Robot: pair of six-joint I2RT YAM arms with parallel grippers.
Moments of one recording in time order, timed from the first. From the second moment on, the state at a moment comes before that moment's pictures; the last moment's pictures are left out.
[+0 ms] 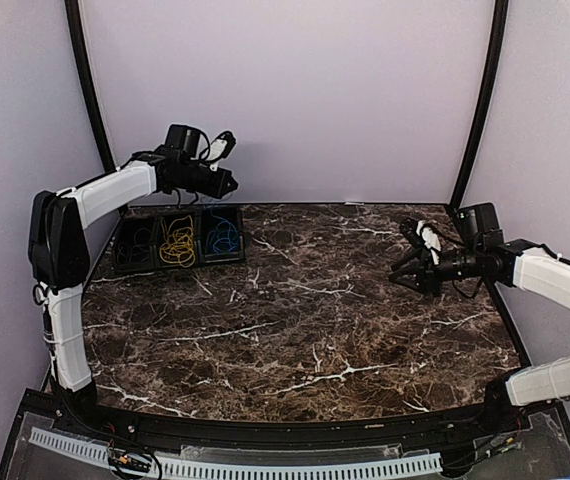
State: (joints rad) left arm -0.37 2.04 1.87 -0.43 0.28 0.07; right arm 0.27 1.17 0.76 -0.34 -0.75 -0.53
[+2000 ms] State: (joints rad) left arm -0.31 2.29 1.99 -0.61 0.07 -0.17; right arm 0.26 1.19 0.75 -0.34 -0.74 -0.56
